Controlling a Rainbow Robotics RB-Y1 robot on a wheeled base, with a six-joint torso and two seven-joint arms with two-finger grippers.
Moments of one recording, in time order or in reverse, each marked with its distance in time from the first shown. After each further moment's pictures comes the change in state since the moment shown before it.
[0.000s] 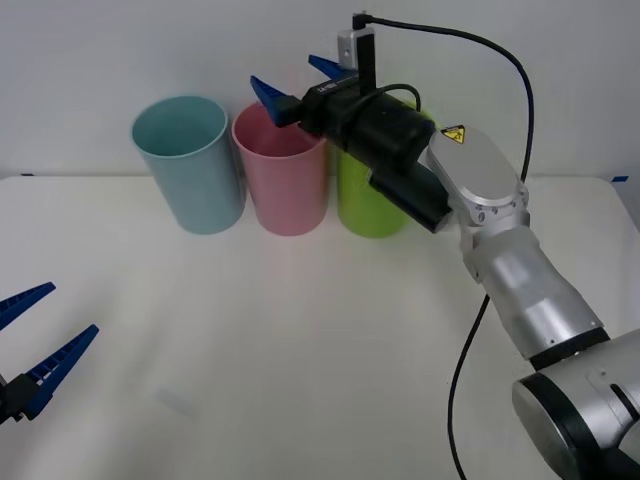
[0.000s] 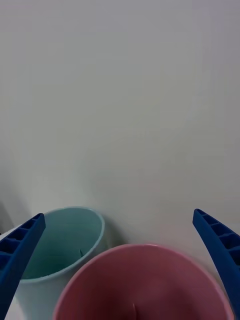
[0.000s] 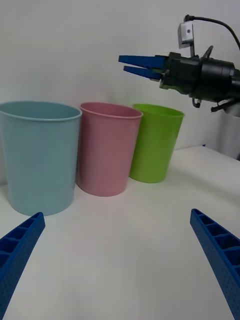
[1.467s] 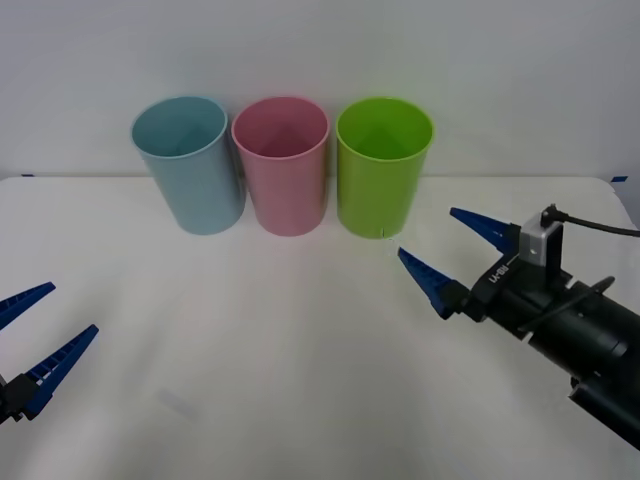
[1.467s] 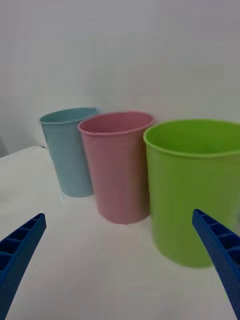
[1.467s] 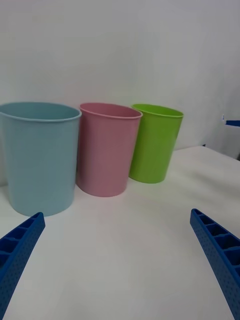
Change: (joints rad) right arm 0.961 -0.413 -0.074 -0.840 -0.169 -0.089 0.064; left arm 0.000 0.000 0.000 0.000 0.000 0.000 0.000
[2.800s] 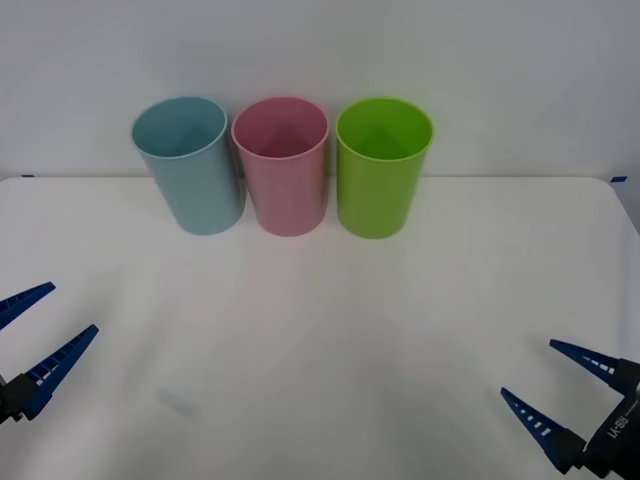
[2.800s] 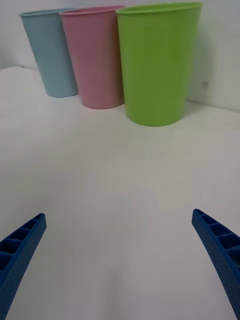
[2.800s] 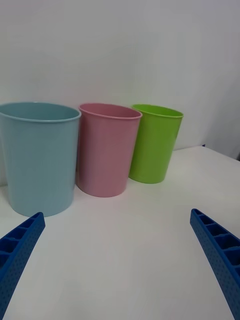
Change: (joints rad) right arm 0.418 0.056 -0.318 0.124 -0.119 -0.369 0.325; left arm 0.000 0.000 0.000 0.000 0.000 0.000 0.000
